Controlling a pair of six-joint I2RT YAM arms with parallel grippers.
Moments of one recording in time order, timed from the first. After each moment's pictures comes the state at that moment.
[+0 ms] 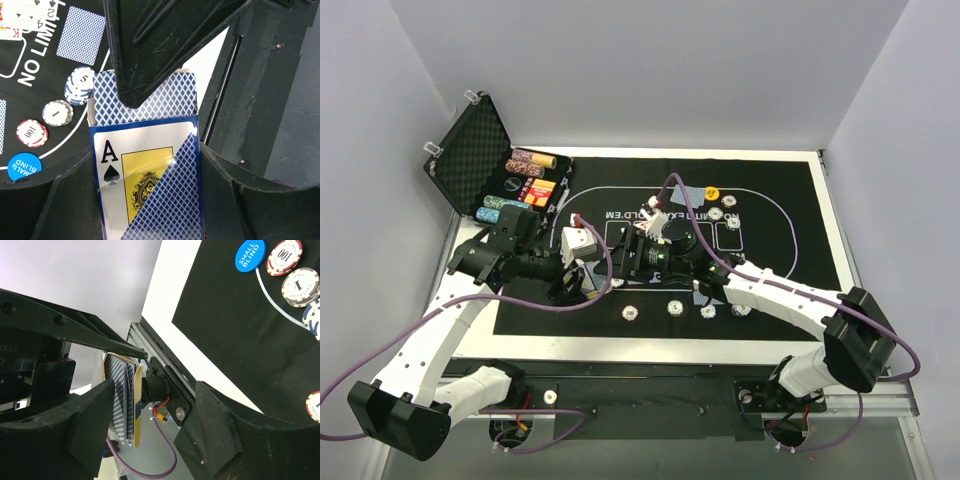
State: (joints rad) left arm -0.38 1.07 1.11 -1.01 0.71 0.53; right arm 0.86 1.43 0.92 0.15 -0.34 0.99
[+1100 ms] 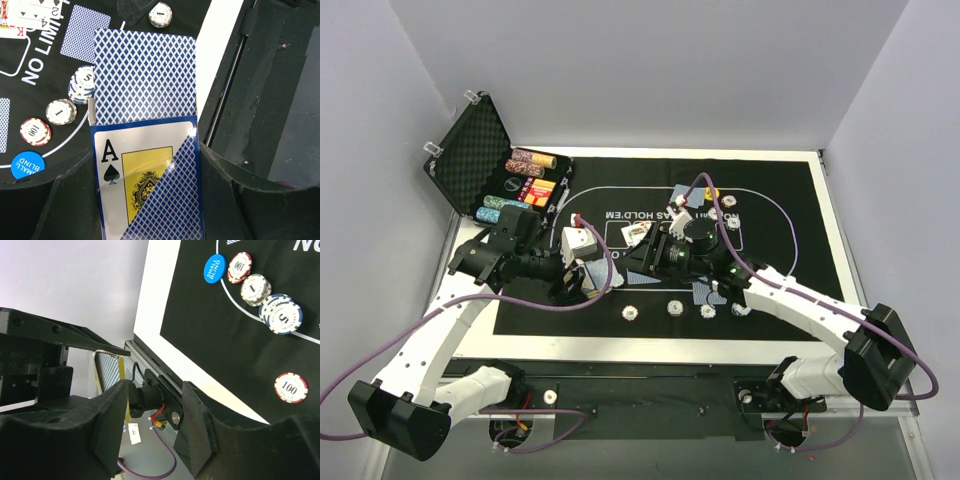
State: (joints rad) left arm -0.38 1.07 1.10 -1.00 0.69 0.53; right arm 0.78 1.31 0.85 0.08 -0.29 1.03
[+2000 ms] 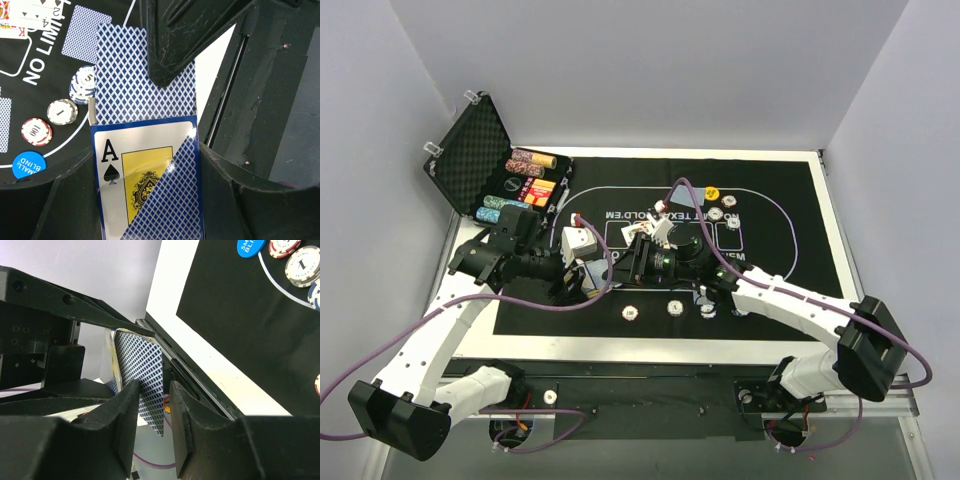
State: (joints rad) left arm -0.38 1.07 1.10 -0.99 0.69 0.53; right arm 0.87 1.36 0.89 0.11 -0.32 1.05
